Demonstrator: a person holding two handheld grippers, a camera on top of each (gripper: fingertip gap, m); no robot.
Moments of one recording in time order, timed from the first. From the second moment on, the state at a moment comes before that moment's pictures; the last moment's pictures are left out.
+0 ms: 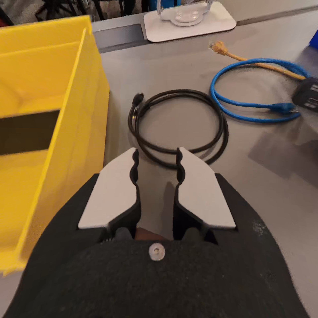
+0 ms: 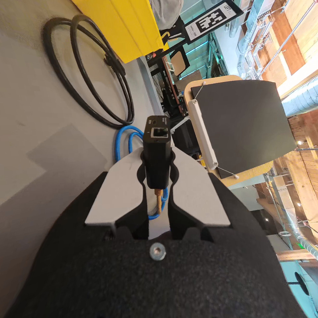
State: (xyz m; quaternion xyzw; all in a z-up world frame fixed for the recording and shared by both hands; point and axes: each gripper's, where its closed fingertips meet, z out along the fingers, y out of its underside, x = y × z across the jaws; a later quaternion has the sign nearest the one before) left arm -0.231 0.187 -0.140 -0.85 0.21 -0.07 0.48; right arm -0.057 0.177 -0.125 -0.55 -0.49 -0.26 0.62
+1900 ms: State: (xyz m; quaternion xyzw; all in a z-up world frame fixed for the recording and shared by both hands) left arm -0.295 0.114 -0.158 -0.83 0.39 0.14 0.37; right arm -0.058 0.173 -0.128 -0.56 -0.49 -0.23 0.62
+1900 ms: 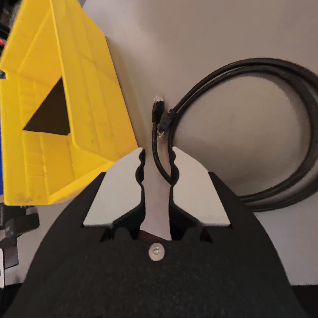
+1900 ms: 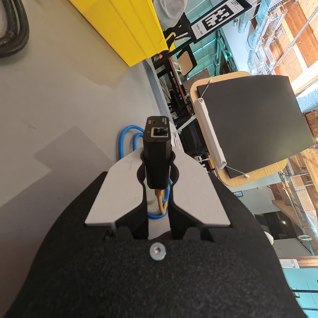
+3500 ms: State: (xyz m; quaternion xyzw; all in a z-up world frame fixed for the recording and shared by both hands) left arm -0.274 0.129 -0.163 -0.85 0.42 0.03 0.33; right arm -0.060 0.172 -0.127 -0.56 -0.50 -0.22 0.62
